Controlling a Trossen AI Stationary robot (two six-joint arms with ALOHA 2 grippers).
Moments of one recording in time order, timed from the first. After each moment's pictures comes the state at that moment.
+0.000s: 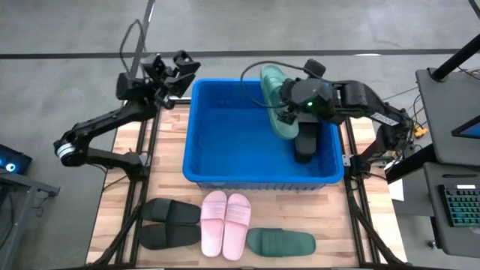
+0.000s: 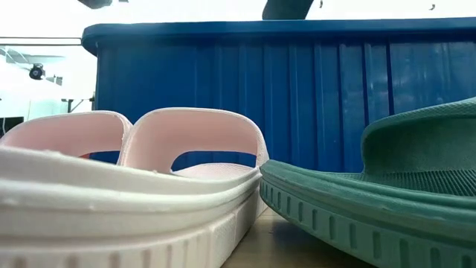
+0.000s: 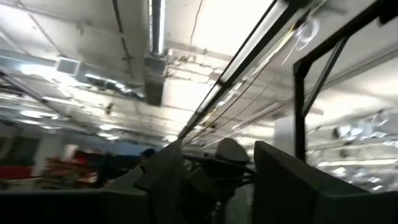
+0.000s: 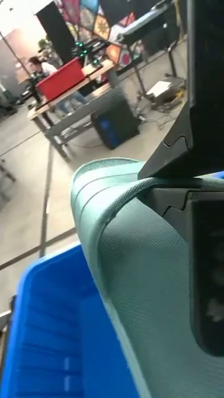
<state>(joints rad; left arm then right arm) 0.62 1.16 1.05 0.98 0.56 -0.66 -0.03 1.62 2.16 -1.26 0.83 -0.17</state>
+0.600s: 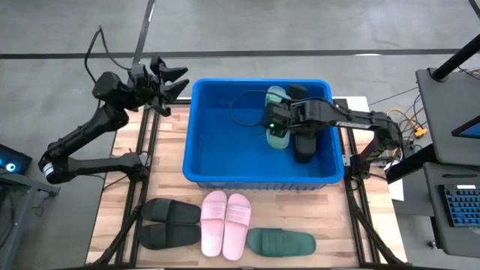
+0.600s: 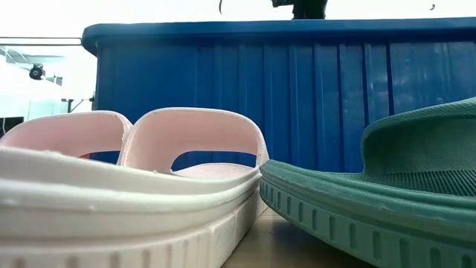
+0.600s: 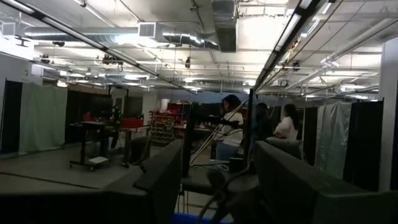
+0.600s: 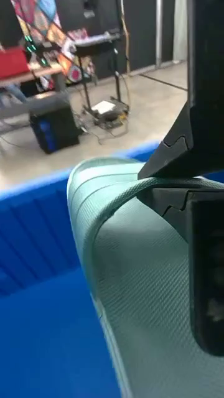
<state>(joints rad) 0.63 0.87 1.03 0.28 0.38 -0.22 -0.10 1.65 1.71 -1.21 0.86 -0.02</state>
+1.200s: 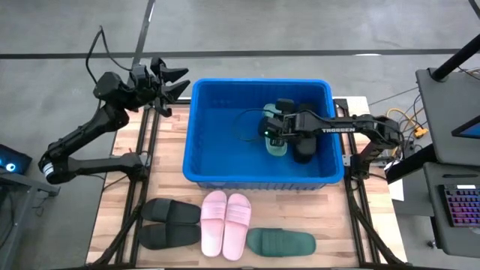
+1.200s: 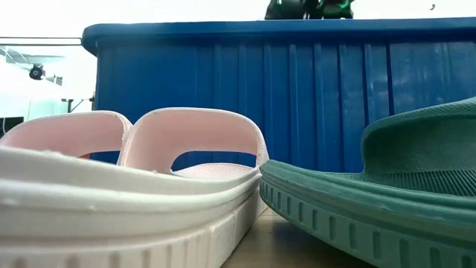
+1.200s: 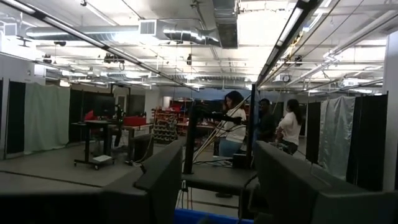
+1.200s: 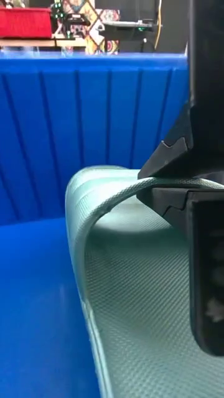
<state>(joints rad) 0.63 0.86 1.03 0.27 0.38 -0.19 -0.18 1.65 1.28 -0.77 0.76 -0.28</state>
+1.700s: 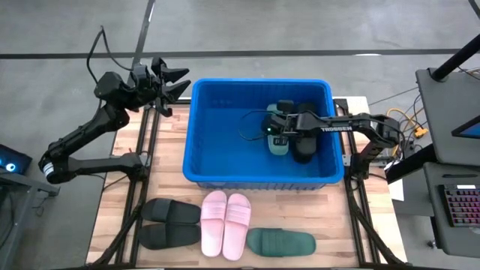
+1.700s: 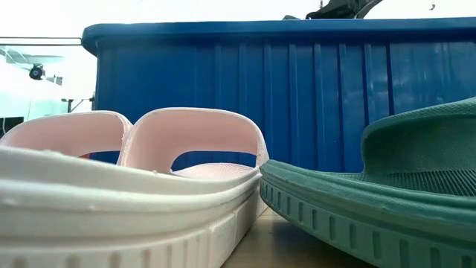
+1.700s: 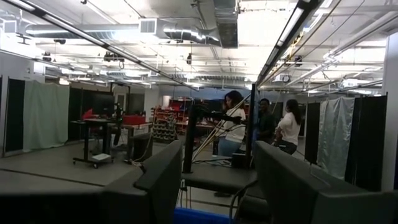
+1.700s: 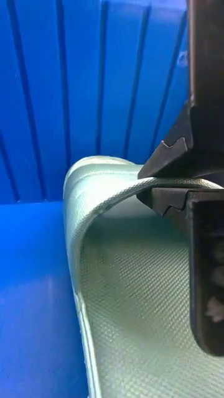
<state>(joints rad) 0.63 0.87 1.03 0.27 0.38 -0.20 -0.26 1.65 1.12 -0.57 0.70 -0.40</state>
